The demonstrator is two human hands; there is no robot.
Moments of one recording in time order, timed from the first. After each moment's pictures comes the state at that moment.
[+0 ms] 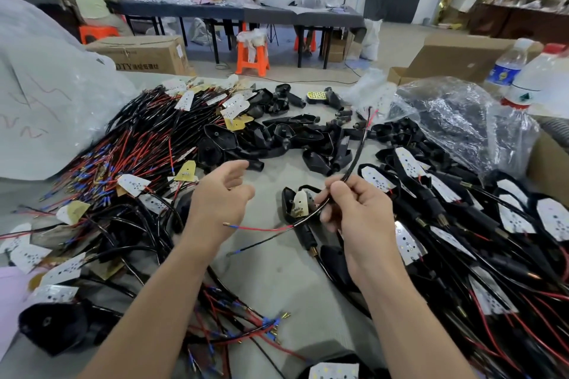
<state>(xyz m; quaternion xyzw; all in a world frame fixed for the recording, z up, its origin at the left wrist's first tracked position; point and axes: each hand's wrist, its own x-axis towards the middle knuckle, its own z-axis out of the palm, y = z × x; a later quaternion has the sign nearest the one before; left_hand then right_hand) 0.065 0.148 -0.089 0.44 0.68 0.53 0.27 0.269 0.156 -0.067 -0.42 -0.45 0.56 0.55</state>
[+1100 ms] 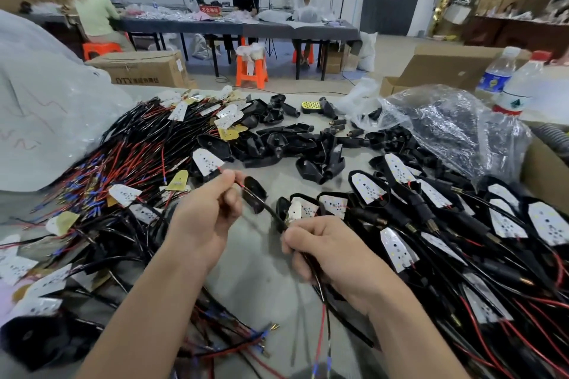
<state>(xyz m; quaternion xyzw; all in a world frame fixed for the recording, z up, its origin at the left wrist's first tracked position) 0.080 0.137 -0.072 0.23 0.46 0.69 0.51 0.280 0.140 -0.070 -0.33 -0.65 0.62 0.29</state>
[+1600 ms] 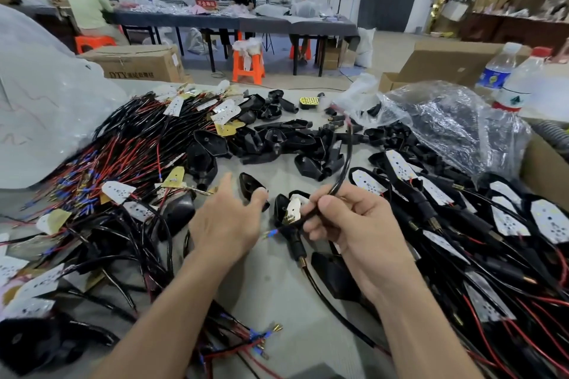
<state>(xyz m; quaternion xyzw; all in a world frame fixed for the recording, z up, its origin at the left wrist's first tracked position) 0.098 0.156 -0.104 0.44 0.84 0.30 0.08 0.294 0.149 -0.066 -0.26 -0.51 0.64 0.50</state>
